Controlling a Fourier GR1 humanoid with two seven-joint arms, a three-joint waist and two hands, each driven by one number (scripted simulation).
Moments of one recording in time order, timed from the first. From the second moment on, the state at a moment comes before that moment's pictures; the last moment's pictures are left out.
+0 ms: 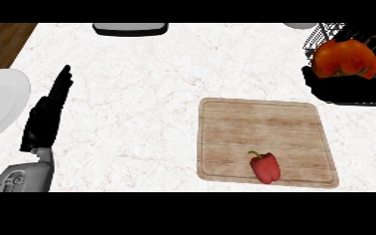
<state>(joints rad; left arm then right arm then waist) -0.14 0.23 0.11 -1.49 -0.22 0.04 0.08 -0.56 -0.35 -0.04 -1.95 0.75 0.25 0.73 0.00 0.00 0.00</state>
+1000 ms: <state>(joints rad) -0.18 0.23 0.12 -1.47 -0.21 0.02 0.08 -0.72 -0.67 -0.17 -1.35 0.88 0.16 0.31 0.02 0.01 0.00</state>
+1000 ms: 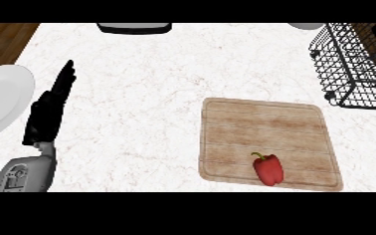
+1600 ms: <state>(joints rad) -0.15 0.21 0.11 -1.47 -0.23 0.02 0.06 -0.85 -0.78 -0.22 -0.87 0.93 0.04 -0.01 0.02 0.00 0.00</state>
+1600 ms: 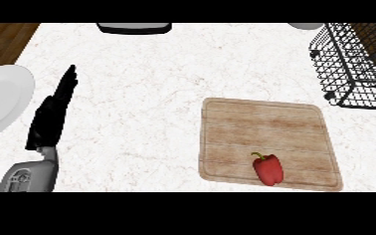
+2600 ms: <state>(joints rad) -0.16 0.20 0.12 -1.46 -0.24 0.03 0.04 -0.93 -0.78 -0.42 -0.44 0.74 0.05 -0.19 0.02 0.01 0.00</state>
